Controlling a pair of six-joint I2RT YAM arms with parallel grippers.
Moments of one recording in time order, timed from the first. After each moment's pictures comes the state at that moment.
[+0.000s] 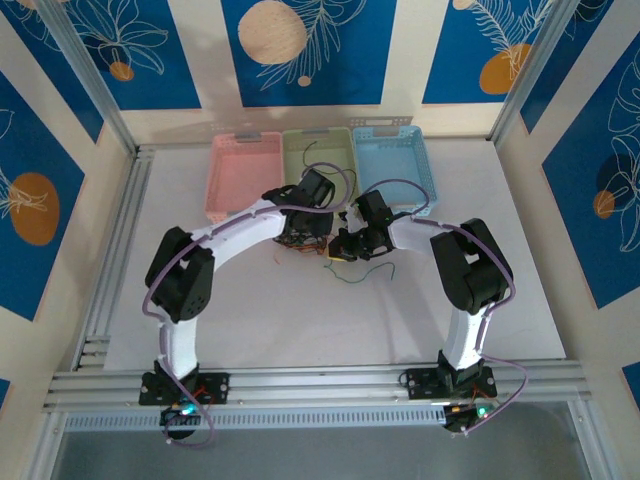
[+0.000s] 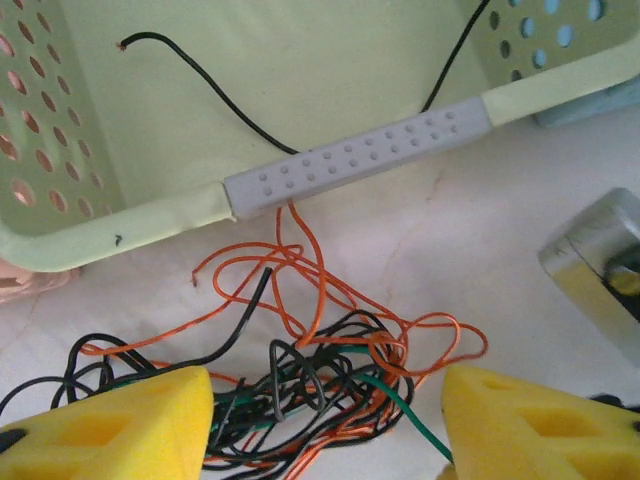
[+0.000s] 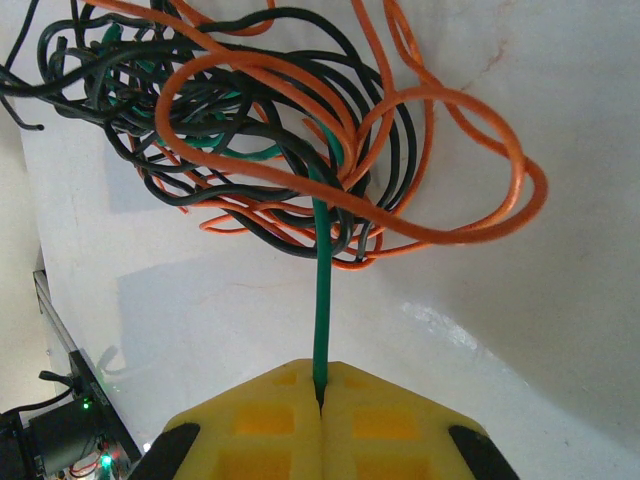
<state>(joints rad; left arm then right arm) -0.72 1.95 1.57 -0.63 -0.19 -0.43 0.45 1.86 1.06 -0.28 -0.65 0.52</state>
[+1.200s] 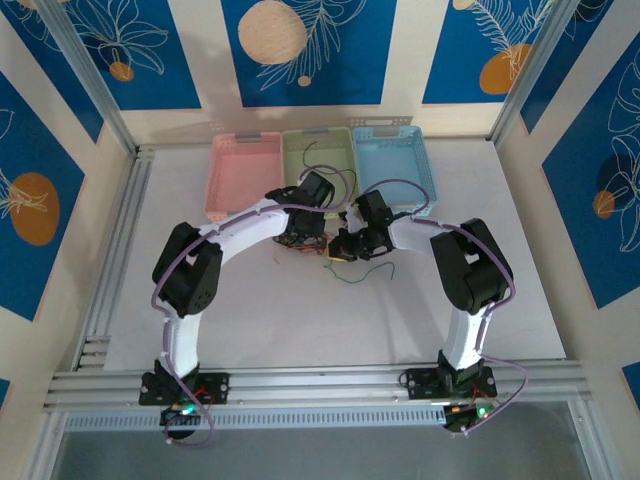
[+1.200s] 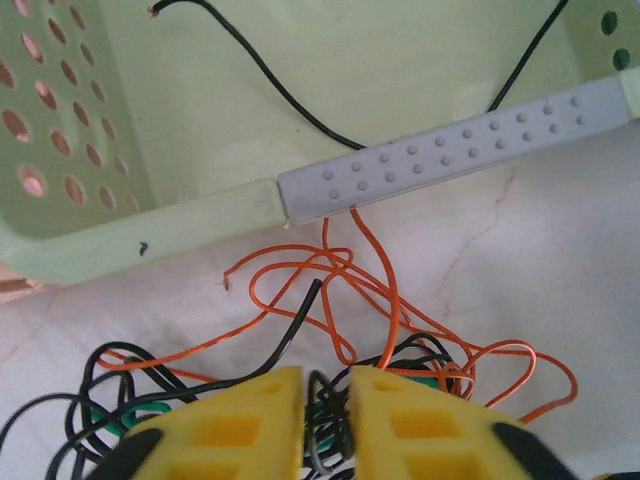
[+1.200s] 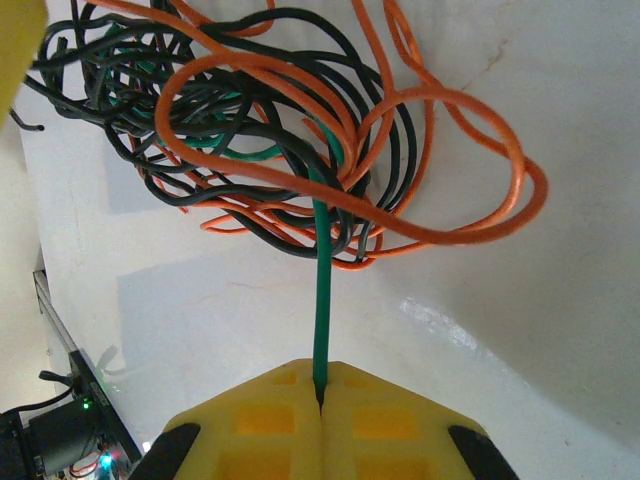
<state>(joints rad) -0.70 2.00 1.58 -0.64 -0.22 -0.44 0.45 1.86 1.06 -0.28 -0.65 0.52</state>
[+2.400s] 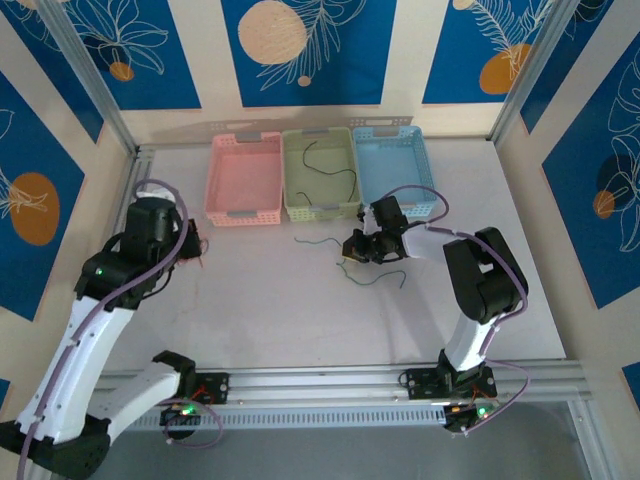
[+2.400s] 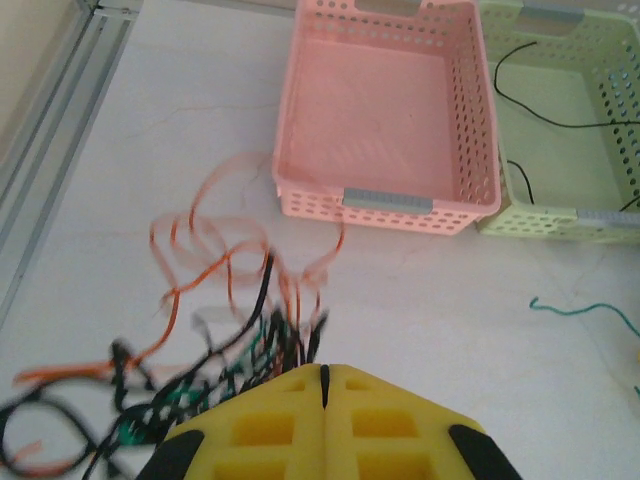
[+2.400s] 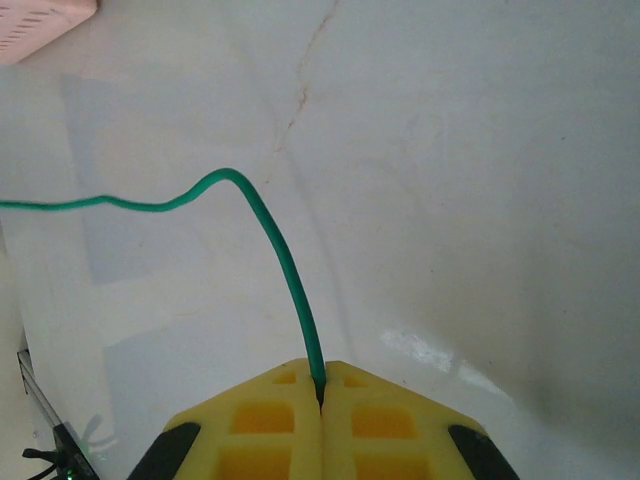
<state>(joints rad) -0.36 0.89 1.20 -1.03 -0.28 -0.39 0.39 1.76 0.92 -0.17 -0.55 0.62</state>
